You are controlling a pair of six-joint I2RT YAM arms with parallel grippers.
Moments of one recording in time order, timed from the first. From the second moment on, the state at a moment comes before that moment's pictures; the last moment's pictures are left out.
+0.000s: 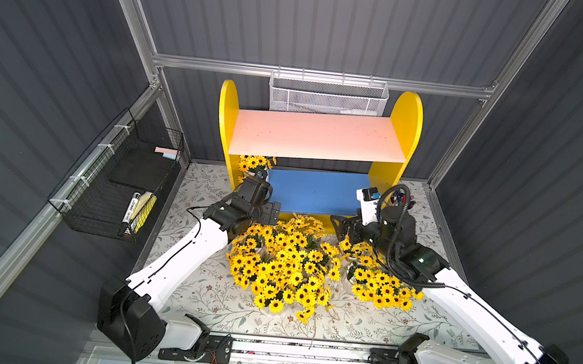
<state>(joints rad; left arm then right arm) -0.47 1.34 1.25 -0.64 -0.28 -0.20 0.61 1.15 1.00 -0.24 -0.02 0.19</state>
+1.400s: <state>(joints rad) -0.30 0.98 1.04 -0.72 -0.17 -0.07 0.66 2.55 2.26 0.07 -0.40 -0.04</state>
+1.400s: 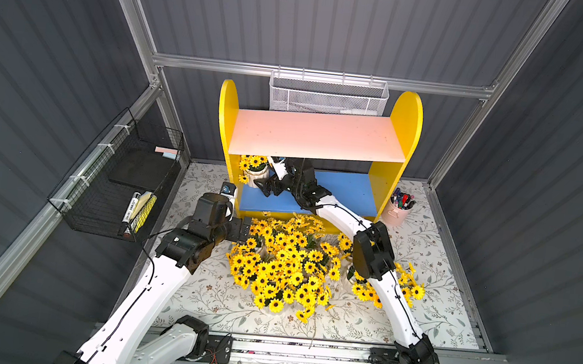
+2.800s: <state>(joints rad) -0.30 0.91 0.96 -0.63 -0.15 -0.04 0.72 2.48 2.07 0.23 -0.36 -0.11</state>
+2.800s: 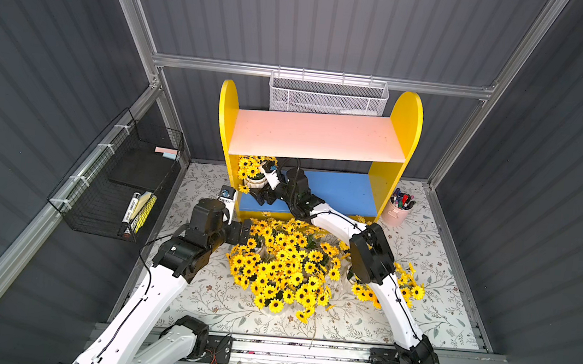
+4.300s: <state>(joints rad) -0.30 0.89 0.93 -0.61 -0.10 -0.04 0.62 2.12 1.48 0.51 -0.29 -0.11</state>
